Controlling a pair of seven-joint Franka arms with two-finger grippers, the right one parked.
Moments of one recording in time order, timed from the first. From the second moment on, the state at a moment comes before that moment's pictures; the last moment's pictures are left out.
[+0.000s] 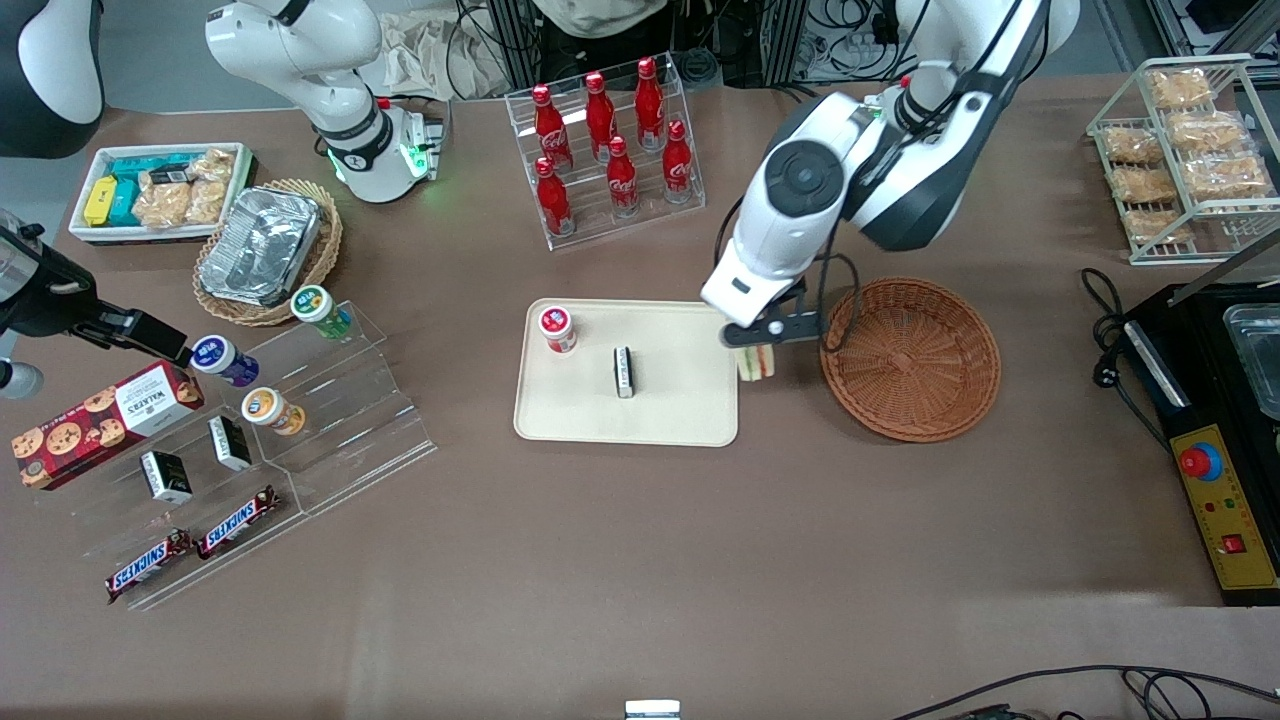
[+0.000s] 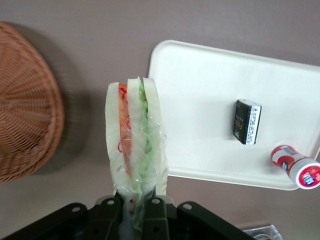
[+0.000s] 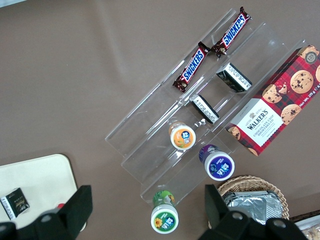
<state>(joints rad) -0.38 0.25 -0.32 -1.83 -0.05 1.99 -0.75</state>
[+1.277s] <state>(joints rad) -0.46 0.50 -0.31 -1.80 0.18 2.23 -0.85</state>
